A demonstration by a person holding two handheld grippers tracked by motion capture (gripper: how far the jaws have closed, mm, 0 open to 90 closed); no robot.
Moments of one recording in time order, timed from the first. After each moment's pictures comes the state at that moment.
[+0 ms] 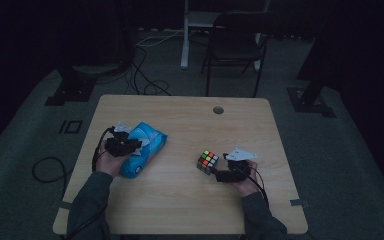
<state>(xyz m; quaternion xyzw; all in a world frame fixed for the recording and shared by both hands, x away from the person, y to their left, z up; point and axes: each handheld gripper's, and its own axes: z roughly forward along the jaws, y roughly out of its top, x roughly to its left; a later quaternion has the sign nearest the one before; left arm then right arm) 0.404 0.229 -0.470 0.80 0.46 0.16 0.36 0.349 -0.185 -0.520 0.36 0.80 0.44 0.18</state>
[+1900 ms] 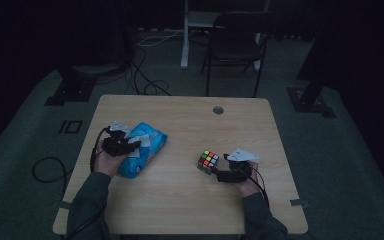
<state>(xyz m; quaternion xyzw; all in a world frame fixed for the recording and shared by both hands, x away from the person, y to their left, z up) 0.405 0.236 -0.470 0.79 0.47 0.14 0.37 0.347 -0.188 -0.520 0.36 0.80 0.45 0.18</state>
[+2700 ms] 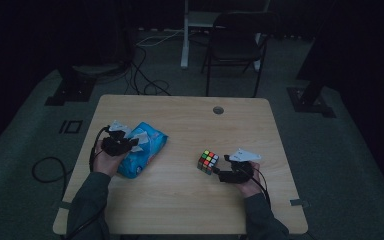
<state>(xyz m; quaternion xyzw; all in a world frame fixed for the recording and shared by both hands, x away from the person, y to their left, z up) 0.398 0.235 -0.459 0.79 0.46 0.17 0.38 0.344 -0.194 -0.518 0.37 0.80 0.45 0.17</state>
